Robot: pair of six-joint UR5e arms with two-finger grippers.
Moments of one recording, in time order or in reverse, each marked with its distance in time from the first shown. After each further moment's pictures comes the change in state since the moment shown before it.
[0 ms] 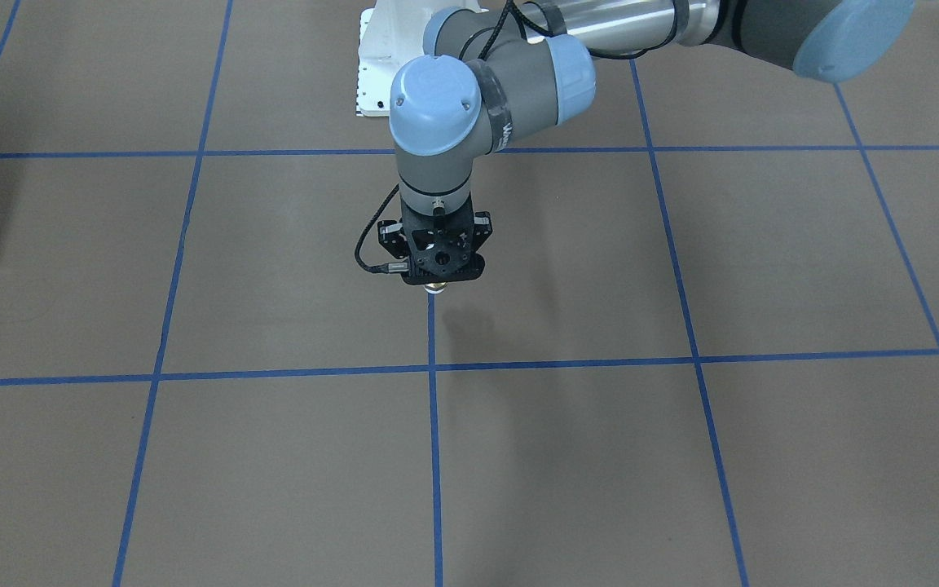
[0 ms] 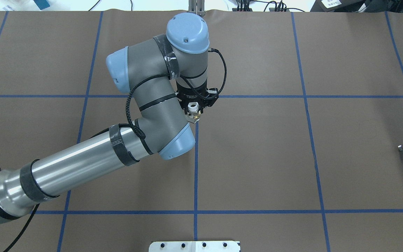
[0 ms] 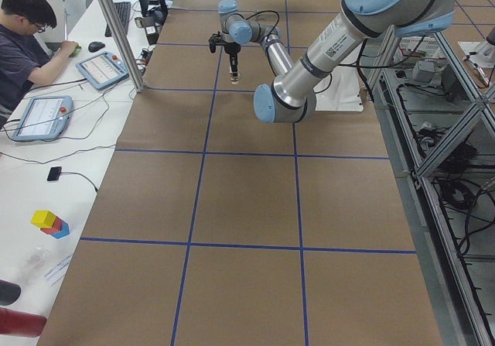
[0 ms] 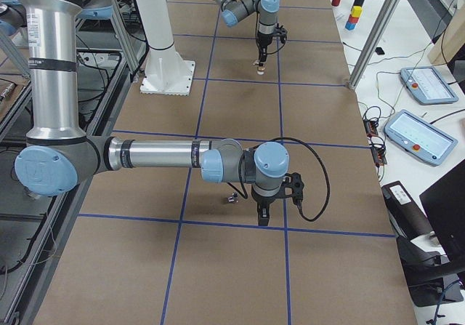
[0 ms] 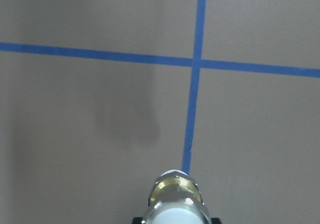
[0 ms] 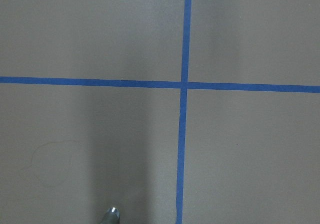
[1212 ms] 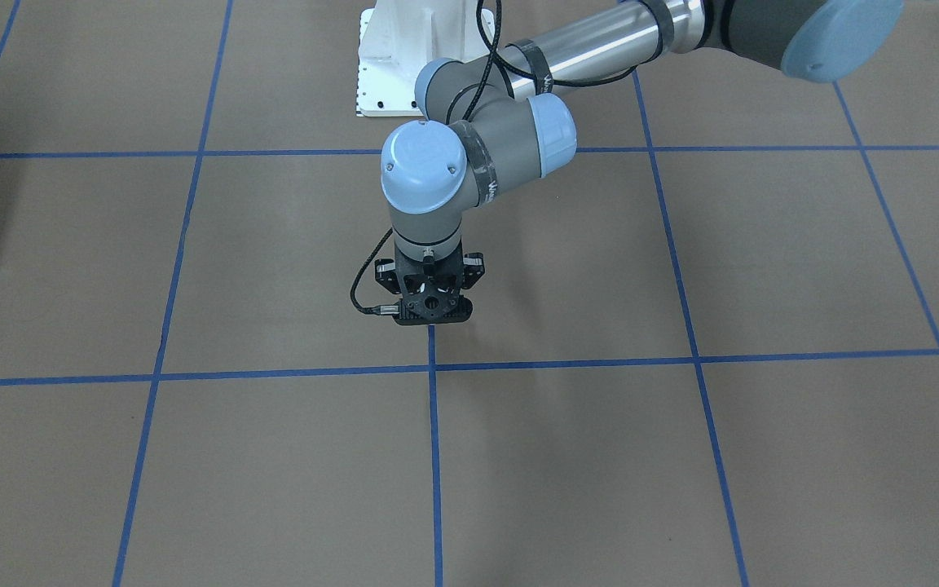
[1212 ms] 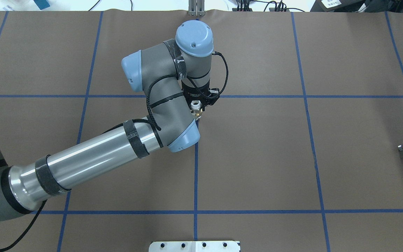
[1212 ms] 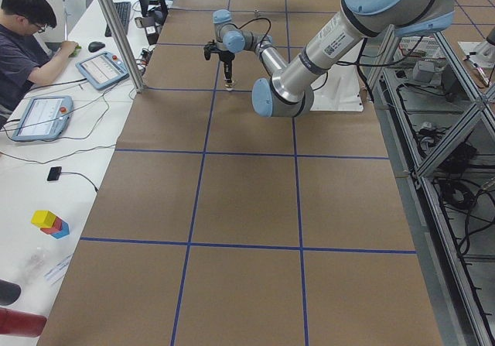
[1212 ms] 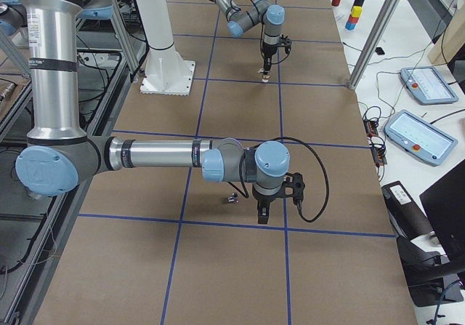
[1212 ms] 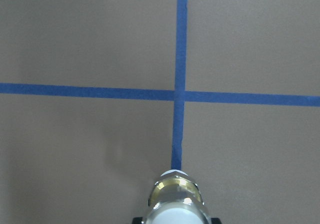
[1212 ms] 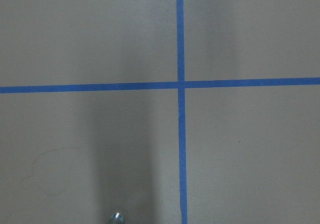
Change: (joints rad) left arm 0.001 -0.029 0.151 -0.108 0.011 0.044; right arm 0.000 0.004 0.002 0.001 0.015 0.064
